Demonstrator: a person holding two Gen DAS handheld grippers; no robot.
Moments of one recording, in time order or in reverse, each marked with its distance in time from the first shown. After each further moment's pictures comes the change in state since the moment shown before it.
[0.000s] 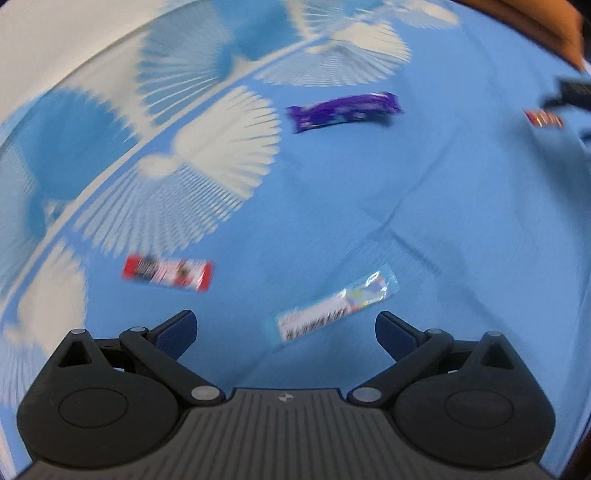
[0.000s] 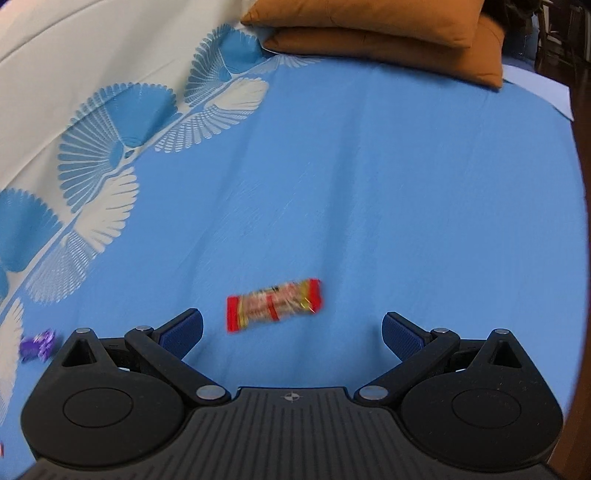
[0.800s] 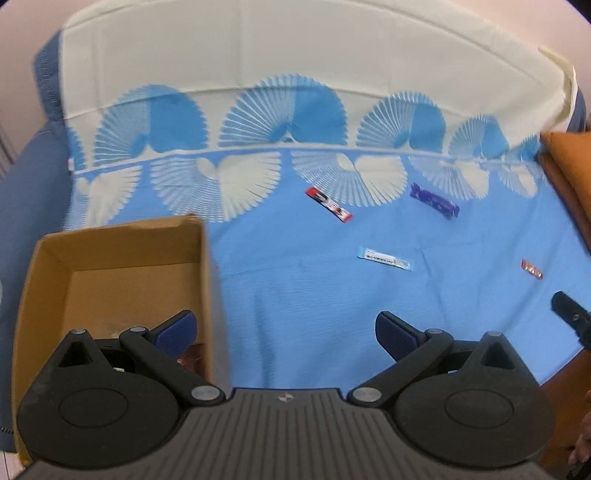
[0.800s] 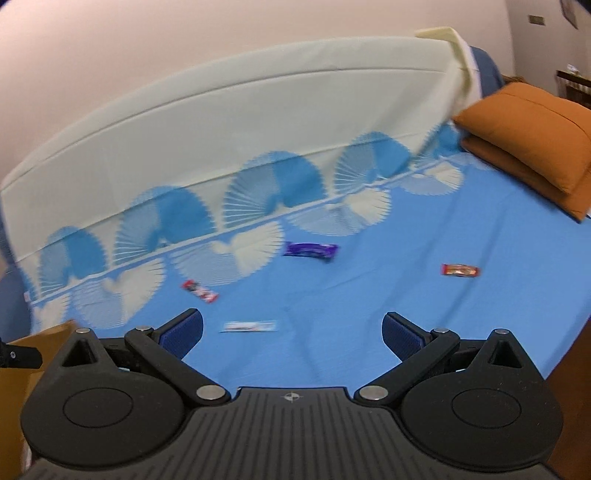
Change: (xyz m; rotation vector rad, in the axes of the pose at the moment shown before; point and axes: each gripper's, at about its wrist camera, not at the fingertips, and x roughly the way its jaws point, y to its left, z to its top) left arm -0.282 0.042 -0.164 -0.715 -0.077 0.131; right arm -0.333 0.104 -0.151 -0.427 -0.133 0.372
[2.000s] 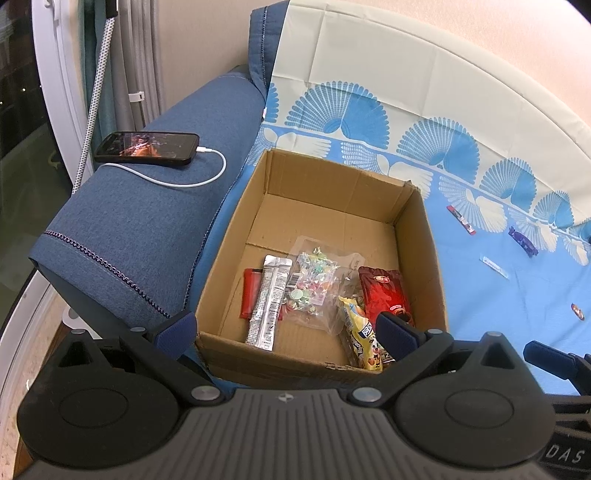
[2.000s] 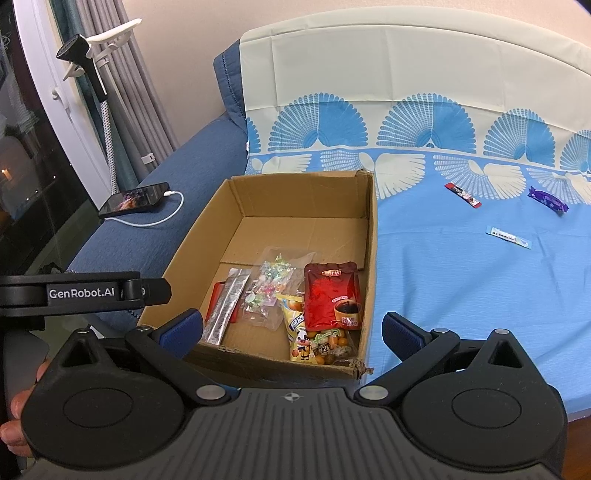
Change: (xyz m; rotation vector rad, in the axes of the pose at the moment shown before) left arm -0.130 0.231 -0.186 -0.325 -0.121 0.147; right arm -0.126 0.272 -0.139 -0.366 0.239 0.467
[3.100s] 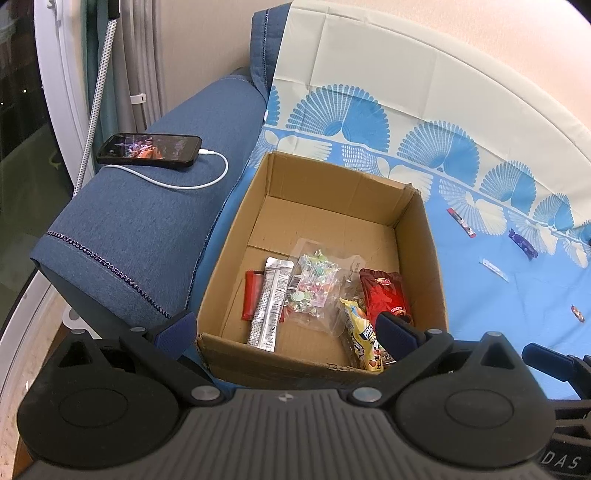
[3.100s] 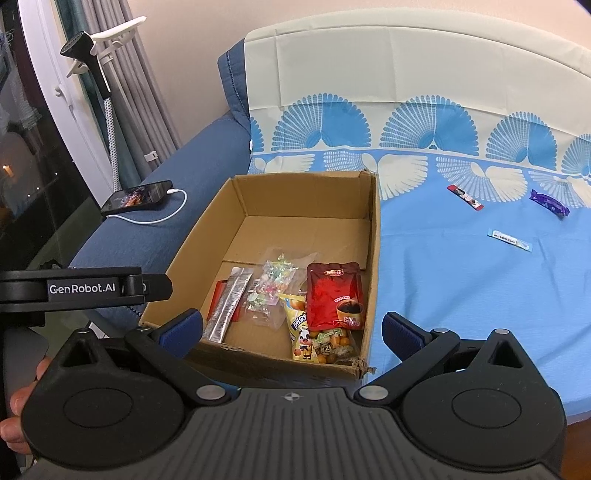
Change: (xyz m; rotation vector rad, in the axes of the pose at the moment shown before) left arm -0.003 0.002 -0.001 -0.005 -0.007 0.002; right arm -0.001 0.003 0.001 -0.008 0.006 0.002
